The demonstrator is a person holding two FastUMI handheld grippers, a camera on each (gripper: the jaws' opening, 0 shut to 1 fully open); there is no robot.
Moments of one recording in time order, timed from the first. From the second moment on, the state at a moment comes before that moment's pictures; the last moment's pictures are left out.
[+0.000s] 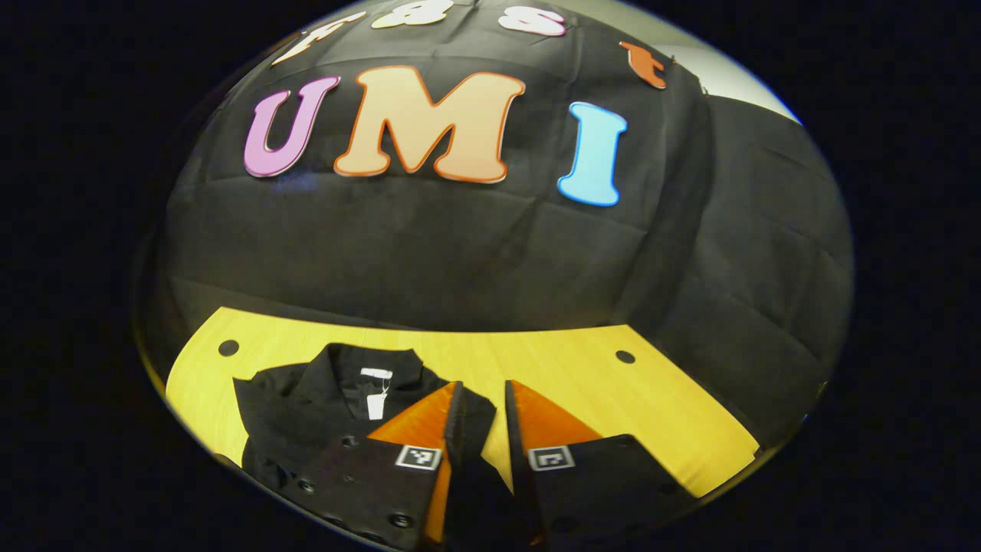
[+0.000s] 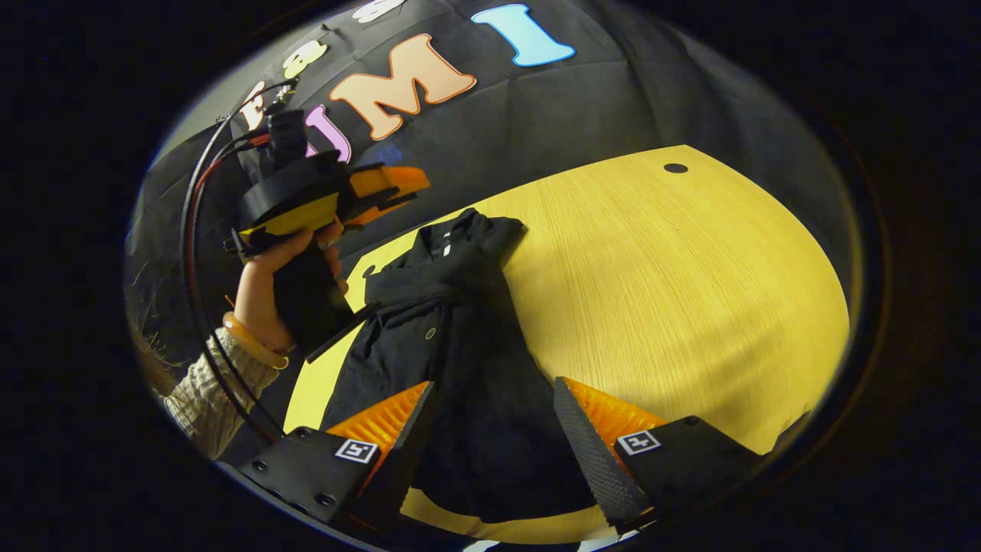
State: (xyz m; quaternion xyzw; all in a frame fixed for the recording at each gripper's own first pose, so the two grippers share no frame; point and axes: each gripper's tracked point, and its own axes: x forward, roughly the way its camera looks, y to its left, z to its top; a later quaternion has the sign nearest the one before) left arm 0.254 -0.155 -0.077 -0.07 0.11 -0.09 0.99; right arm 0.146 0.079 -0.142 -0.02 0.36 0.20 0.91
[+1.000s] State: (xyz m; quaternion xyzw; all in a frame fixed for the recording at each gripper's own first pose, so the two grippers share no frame) left arm 0.025 0.069 -0.081 0.06 0.08 0.11 0.99; right arm 0.103 0.061 -0.221 -0.15 0.39 0.16 0.89
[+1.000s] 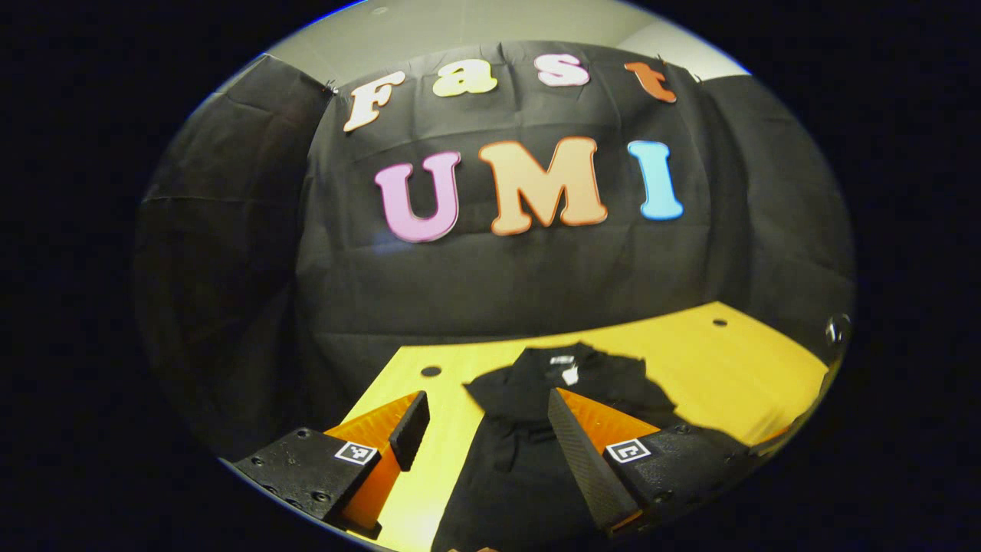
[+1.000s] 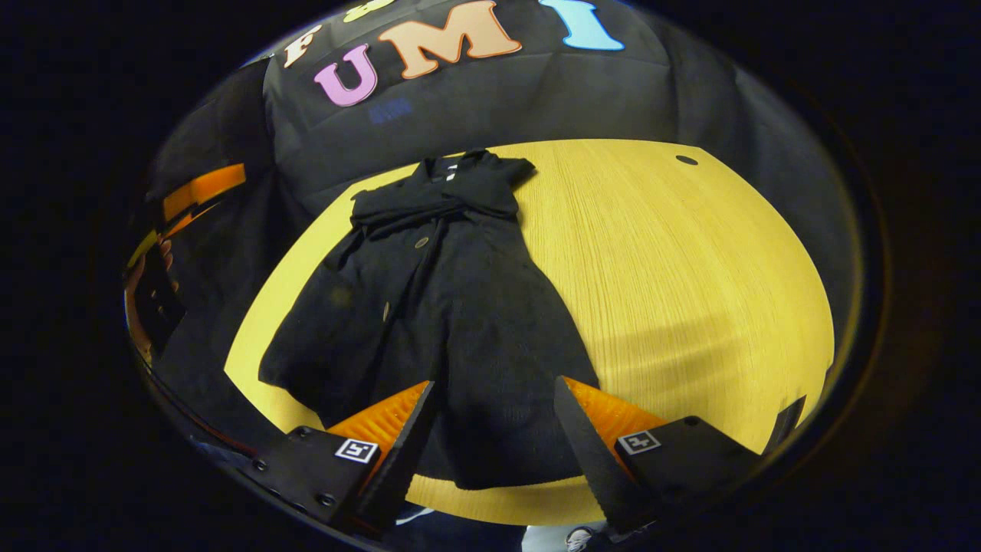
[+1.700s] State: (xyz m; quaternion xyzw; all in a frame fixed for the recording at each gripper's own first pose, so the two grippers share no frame) left arm -0.076 0.070 -0.221 0.06 0.28 0.11 0.95; right arm 0.098 0.043 -0.247 -0.19 0.41 0.14 0.88
